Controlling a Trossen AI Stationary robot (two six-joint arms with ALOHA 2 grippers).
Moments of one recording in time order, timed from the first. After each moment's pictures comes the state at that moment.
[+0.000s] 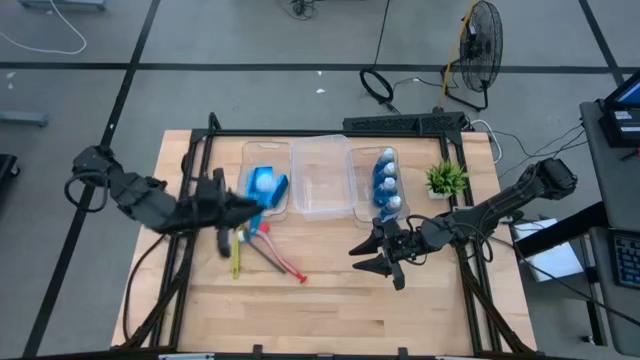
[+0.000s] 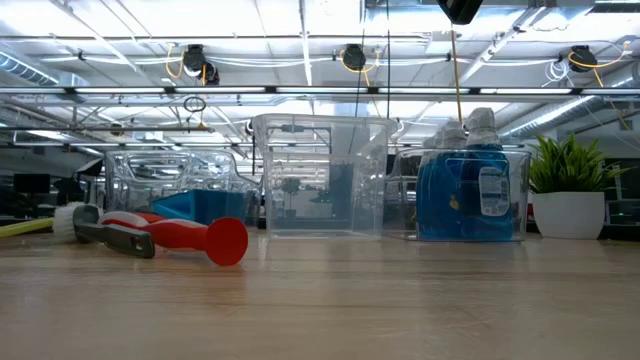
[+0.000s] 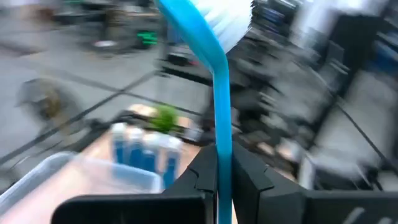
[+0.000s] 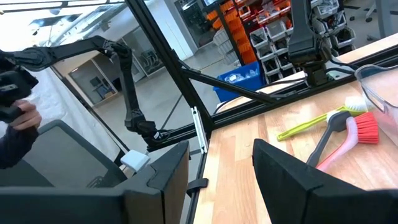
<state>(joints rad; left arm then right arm) -0.56 1.09 1.32 -0.39 -0.74 -0.33 0.43 1.23 0.72 0.48 0.18 0.54</state>
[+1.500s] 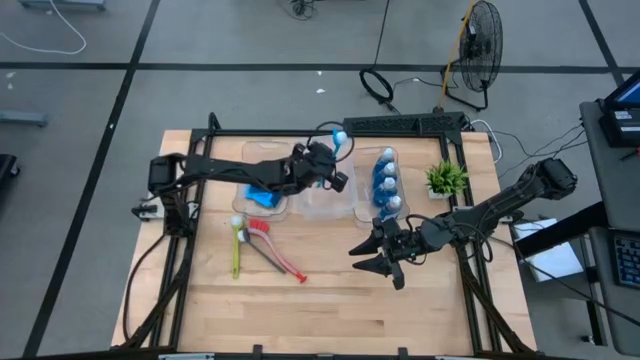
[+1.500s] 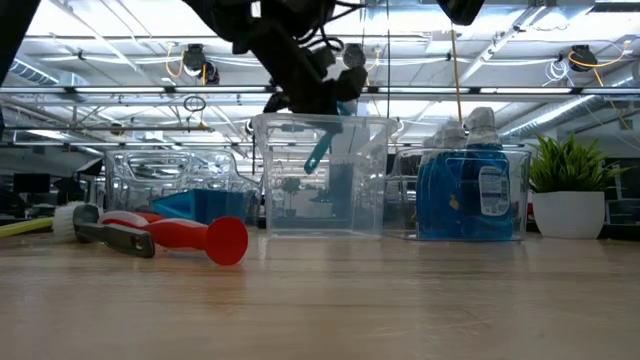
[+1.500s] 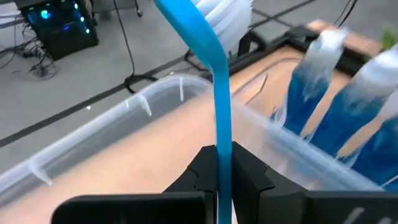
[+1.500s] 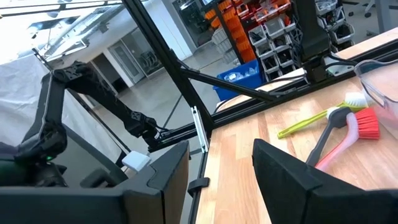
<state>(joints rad) 0.16 1.82 1.32 -0.07 -0.60 -0.40 0.43 1.23 0.72 0.47 0.18 0.56</state>
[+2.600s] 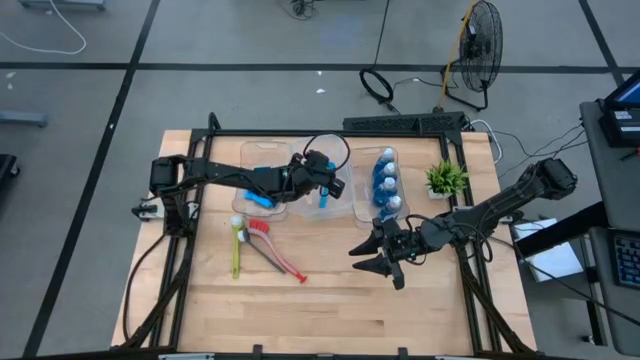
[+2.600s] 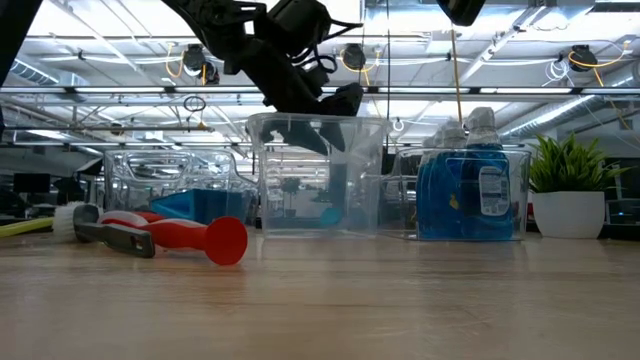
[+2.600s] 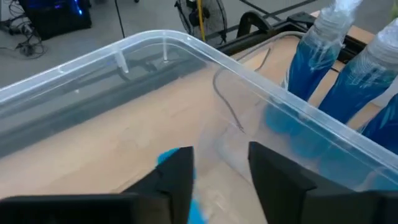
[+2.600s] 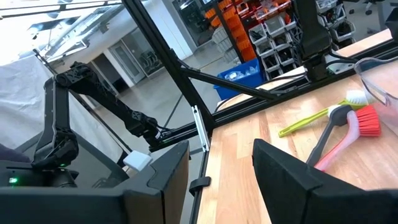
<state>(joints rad) 0.14 1.84 1.21 0.02 -0.58 -0.50 0.43 1.23 0.72 0.47 0.18 0.57</state>
